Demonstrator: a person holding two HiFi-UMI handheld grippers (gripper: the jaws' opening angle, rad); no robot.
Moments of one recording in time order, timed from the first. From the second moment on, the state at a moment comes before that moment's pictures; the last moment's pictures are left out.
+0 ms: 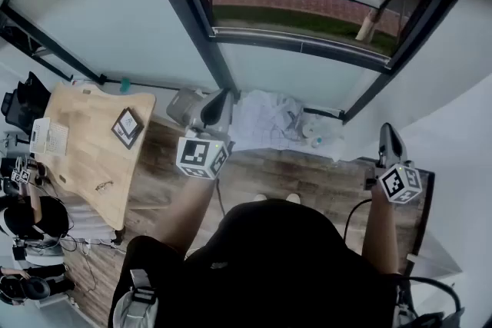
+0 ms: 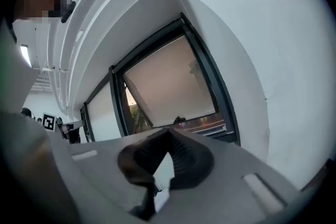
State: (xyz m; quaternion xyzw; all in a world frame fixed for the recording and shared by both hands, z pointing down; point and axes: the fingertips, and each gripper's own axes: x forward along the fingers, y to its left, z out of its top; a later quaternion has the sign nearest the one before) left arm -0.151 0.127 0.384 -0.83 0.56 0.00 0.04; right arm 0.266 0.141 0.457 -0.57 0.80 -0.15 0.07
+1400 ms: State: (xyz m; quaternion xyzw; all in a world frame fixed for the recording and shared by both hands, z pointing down) left arm -0.069 0.105 0.463 -0.83 0.56 -0.05 -0.03; right arm 0.247 0.132 0.539 -0.46 0.88 -0.12 -0.07
